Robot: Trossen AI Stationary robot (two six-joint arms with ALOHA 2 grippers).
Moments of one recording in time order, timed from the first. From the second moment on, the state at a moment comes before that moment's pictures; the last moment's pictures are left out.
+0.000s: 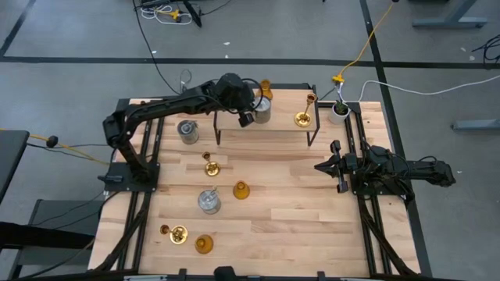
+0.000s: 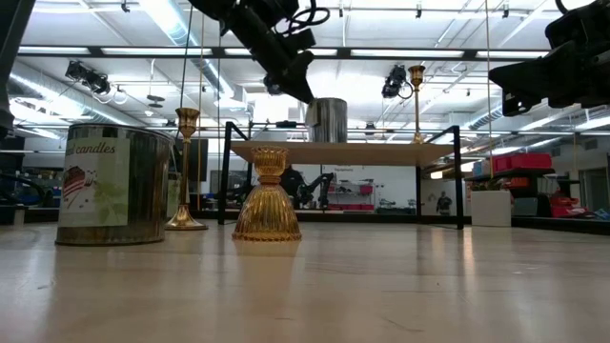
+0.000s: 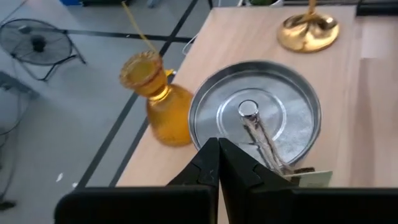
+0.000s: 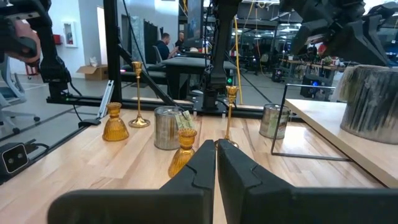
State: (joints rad) left arm 0.44 1.72 1.50 -0.42 -0.17 0.23; right arm -0.03 0.00 0.02 0.03 -0.12 -0.07
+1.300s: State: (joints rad) left arm 0.48 1.66 1.50 -0.48 -0.07 0.19; right arm -0.03 0.00 0.02 0.03 -0.12 -0.07
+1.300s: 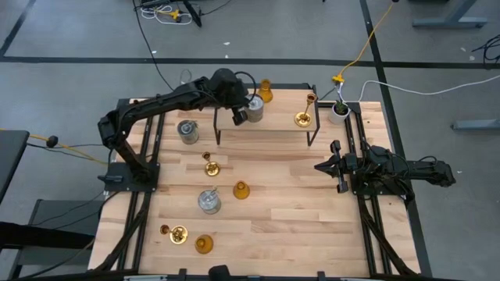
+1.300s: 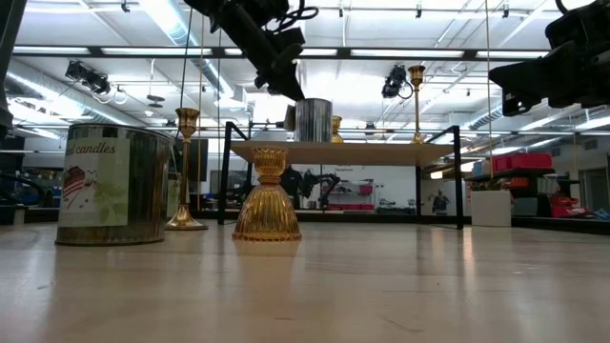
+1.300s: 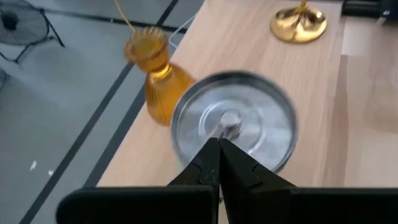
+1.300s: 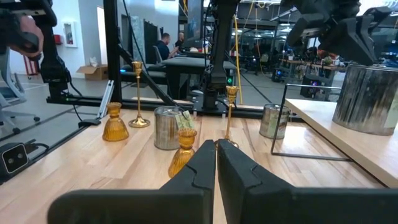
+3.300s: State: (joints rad) left arm 0.61 1.66 1.50 -0.65 -0.42 0.22; right arm -0.03 0.00 0.02 0.03 -0.12 -0.06
